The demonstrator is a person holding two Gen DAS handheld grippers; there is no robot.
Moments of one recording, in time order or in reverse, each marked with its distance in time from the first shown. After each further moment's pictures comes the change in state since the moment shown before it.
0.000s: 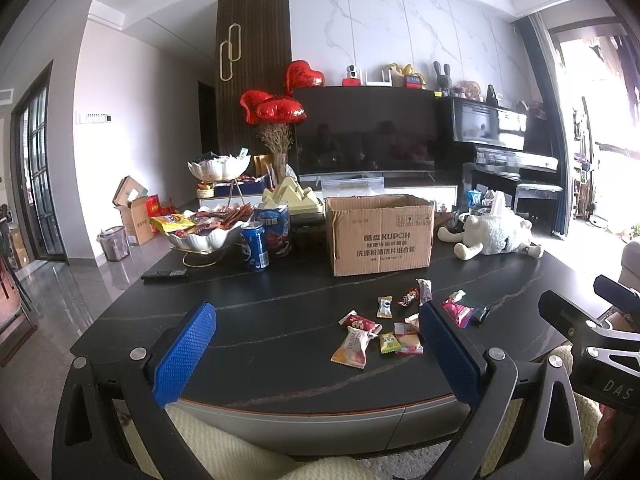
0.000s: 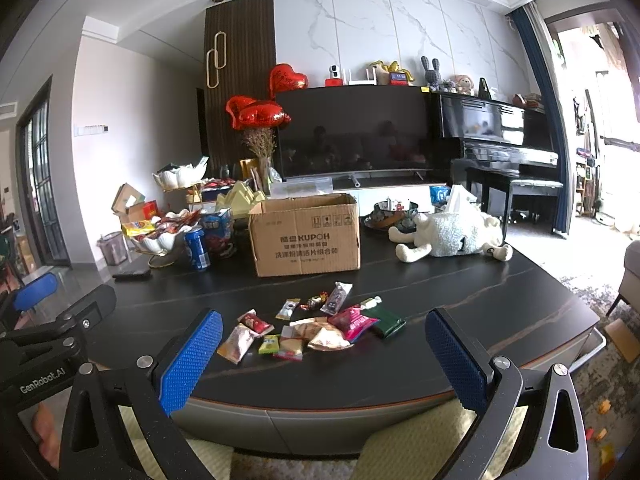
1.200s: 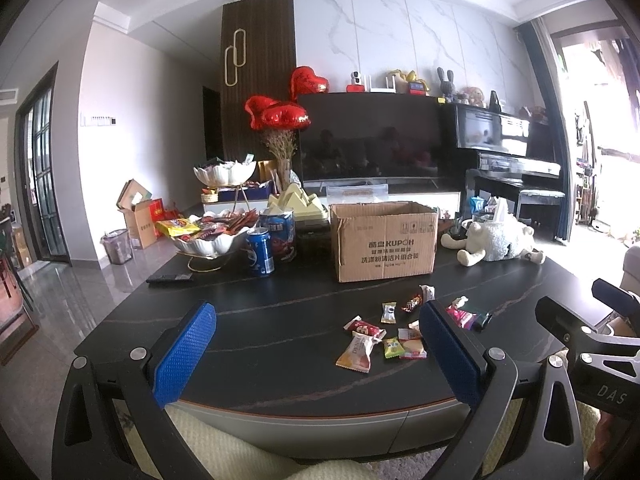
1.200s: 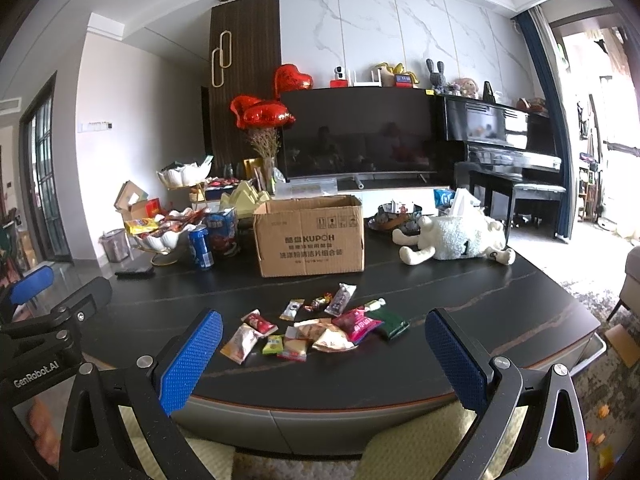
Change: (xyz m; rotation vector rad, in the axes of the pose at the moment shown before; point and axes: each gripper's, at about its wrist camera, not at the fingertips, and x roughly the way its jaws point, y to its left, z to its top) left arm -0.001 0.002 0.004 -0.001 -0.012 0.005; right arm 0.002 0.012 -0.003 -0.005 -0.001 0.002
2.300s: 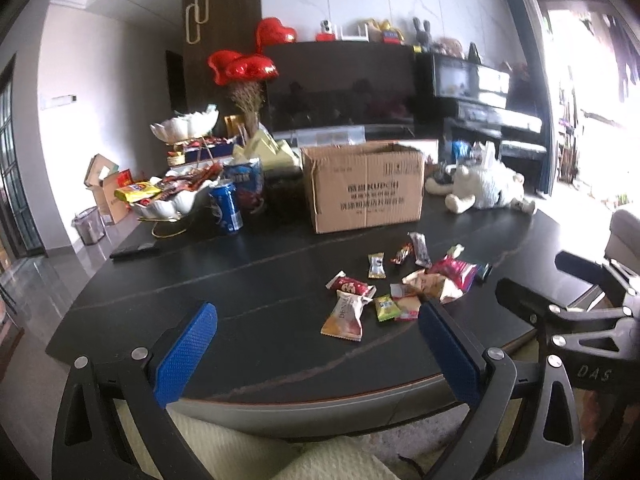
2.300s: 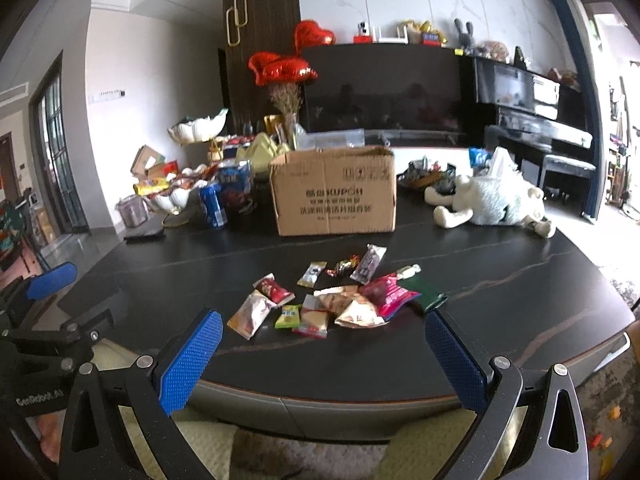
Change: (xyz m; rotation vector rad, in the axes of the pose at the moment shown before) left arm 0.070 -0.004 -0.018 0.066 0.190 -0.099; right arm 0.074 0.004 -0.008 -0.031 0.175 0.097
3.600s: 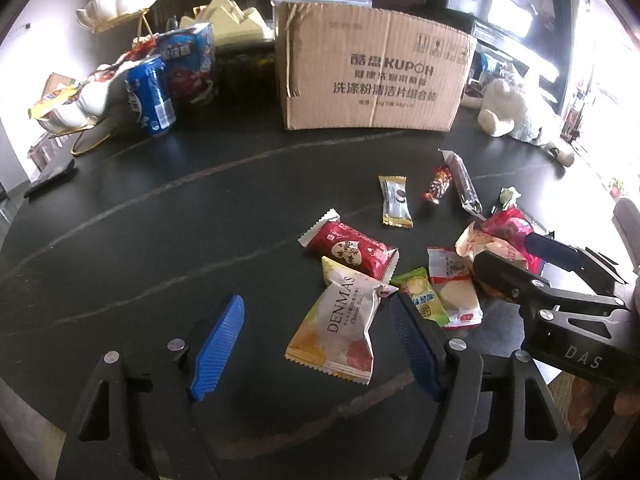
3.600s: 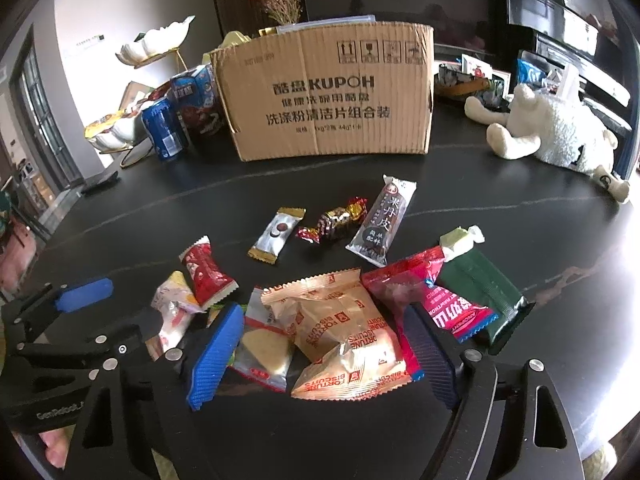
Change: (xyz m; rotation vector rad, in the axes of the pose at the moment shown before) left arm 0.194 -0.001 -0.009 -0.071 0.390 -0.126; right arm 0.186 -0.031 0.004 0.017 0.330 0.048
